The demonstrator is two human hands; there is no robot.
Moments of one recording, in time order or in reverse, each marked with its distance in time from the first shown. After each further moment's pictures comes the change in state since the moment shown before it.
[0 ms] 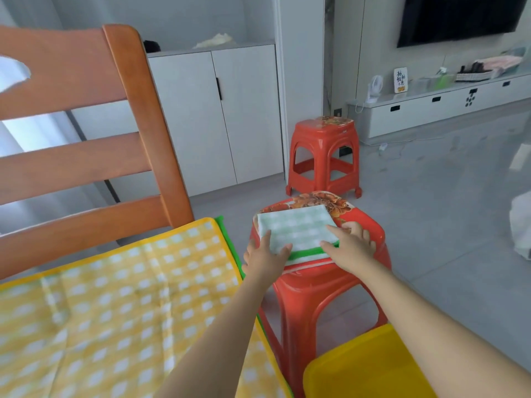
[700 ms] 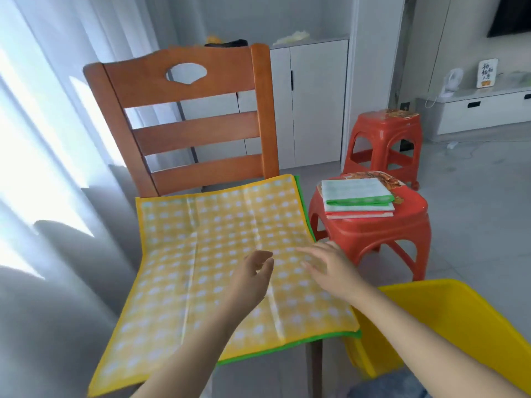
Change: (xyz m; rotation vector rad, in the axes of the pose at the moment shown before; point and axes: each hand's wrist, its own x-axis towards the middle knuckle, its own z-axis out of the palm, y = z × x) left_hand -0.271 -0.118 -0.105 -0.203 0.187 0.049; right_hand -0.240 -0.084 0.026 0.335 -0.121 -0.738
